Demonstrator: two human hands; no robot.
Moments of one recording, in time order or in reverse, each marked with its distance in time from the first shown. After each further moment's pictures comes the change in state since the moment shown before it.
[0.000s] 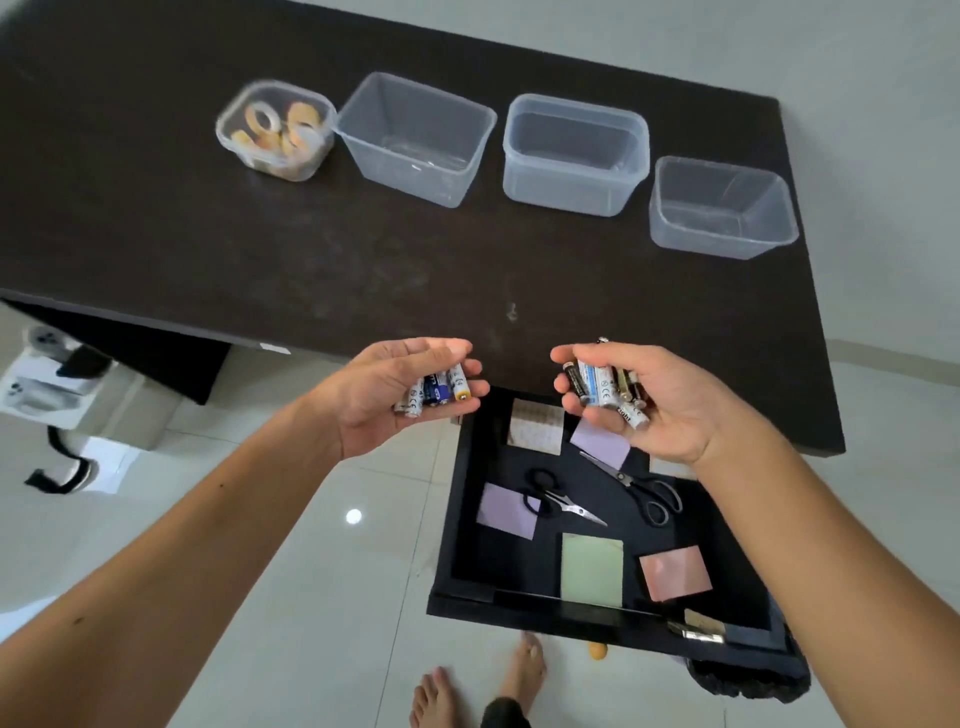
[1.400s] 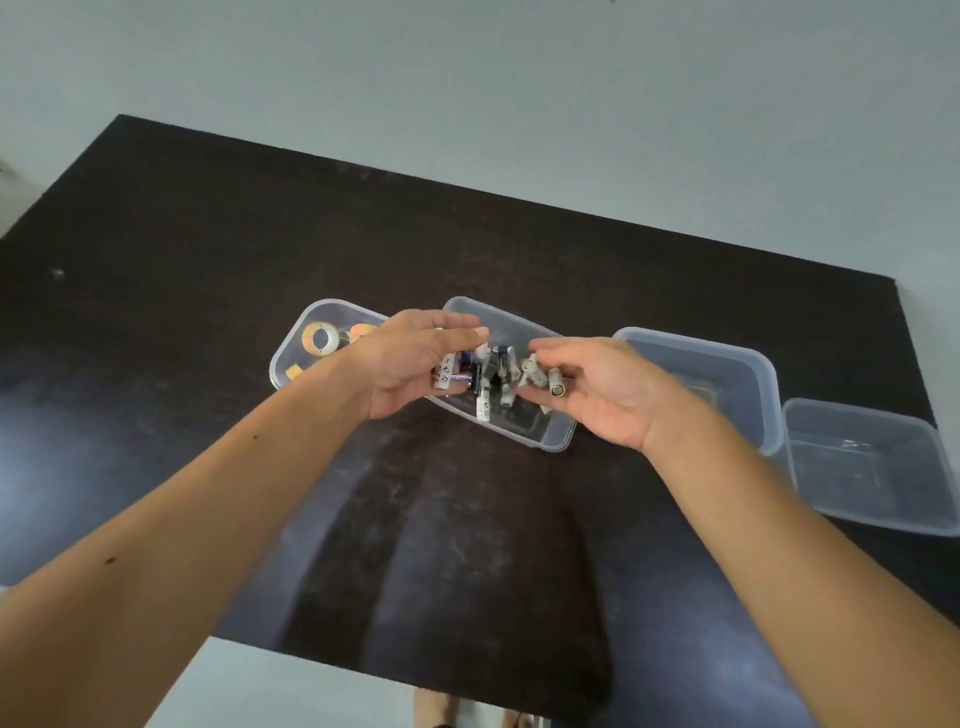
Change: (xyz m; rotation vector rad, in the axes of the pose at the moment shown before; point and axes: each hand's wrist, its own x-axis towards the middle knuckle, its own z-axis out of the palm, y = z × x) left_hand 0.191 0.270 -0.070 0.315 0.078 0.016; right_hand 0.215 -0.228 0.141 0.000 0.090 -0.123
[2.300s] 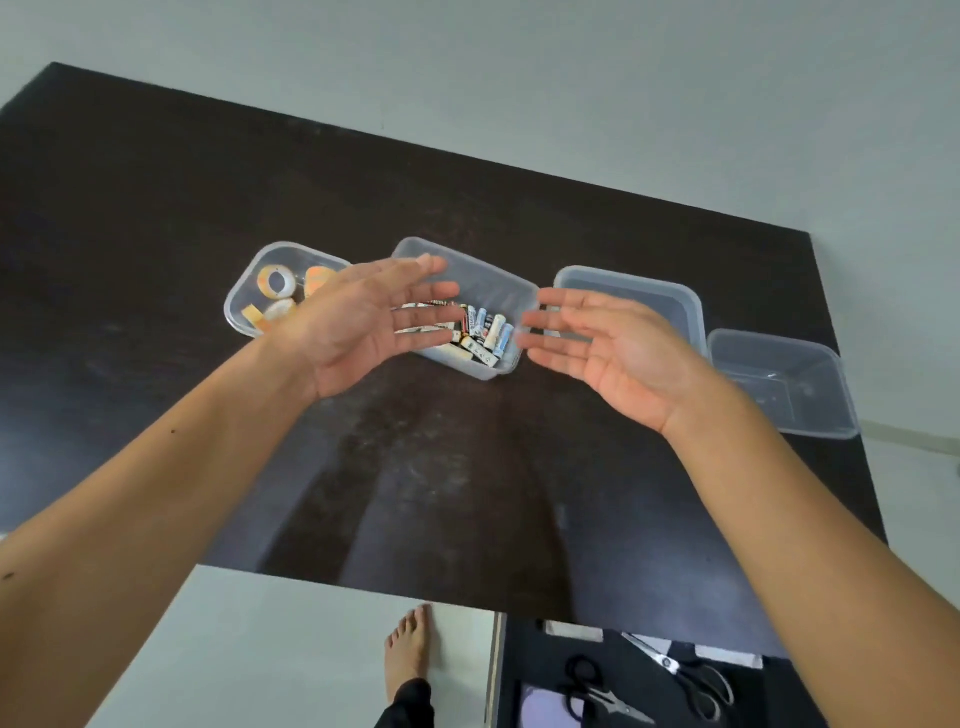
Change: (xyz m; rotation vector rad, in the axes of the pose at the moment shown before) left_hand -0.055 -0.024 0.021 -0.193 -0.044 0.223; right_hand -0.080 0.019 -0.047 -0.094 -0.042 -0.229
